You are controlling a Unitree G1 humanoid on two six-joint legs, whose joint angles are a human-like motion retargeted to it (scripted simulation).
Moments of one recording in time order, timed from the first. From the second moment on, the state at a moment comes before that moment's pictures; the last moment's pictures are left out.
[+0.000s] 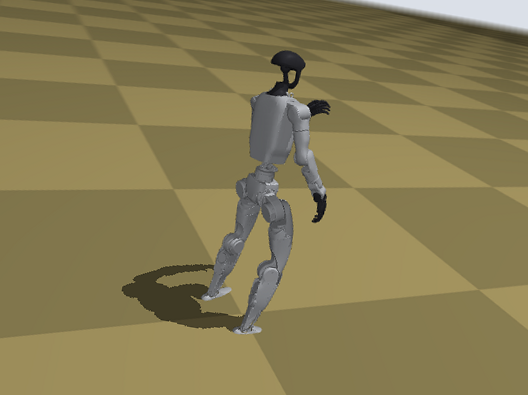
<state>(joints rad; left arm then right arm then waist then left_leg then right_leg) -0.47 0.56 -0.13 -0.06 -0.11 -0.26 0.02 -0.21 -0.22 0.33 1.03 -0.03 -0.03 0.22 0.04 -0.16 0.10 0.00 0.11 0.21 0.20 -0.33 -0.05 -0.11 -0.16 -0.21 0.36 -0.34 0.10</state>
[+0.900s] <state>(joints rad) -1.88 0.92 -0.61 -0.42 0.16 -0.24 0.43 -0.13 -0.30 0.06 1.00 0.00 -0.06 -0.08 0.00 0.02 0.00 -0.07 0.15 0.17 0.30 -0.36 -0.08 -0.07 -0.12 -0.23 0.29 -0.32 0.08</state>
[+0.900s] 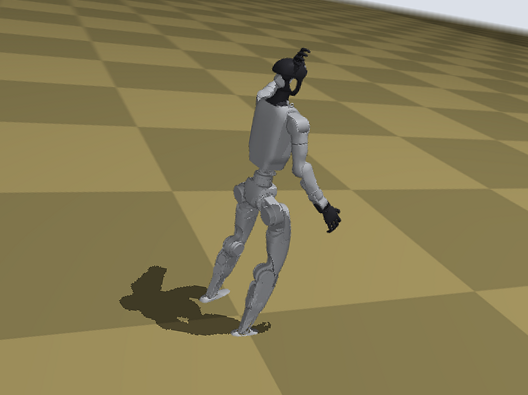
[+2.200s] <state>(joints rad) -1.00 0.77 -0.34 -0.20 -0.53 -0.39 0.15 -0.14 -0.30 0.12 1.09 0.23 -0.08 -0.09 0.05 0.00 0.05 -0.03 0.12 0.21 0.23 -0.34 -0.06 -0.03 -0.13 -0.26 0.18 -0.28 0.11</state>
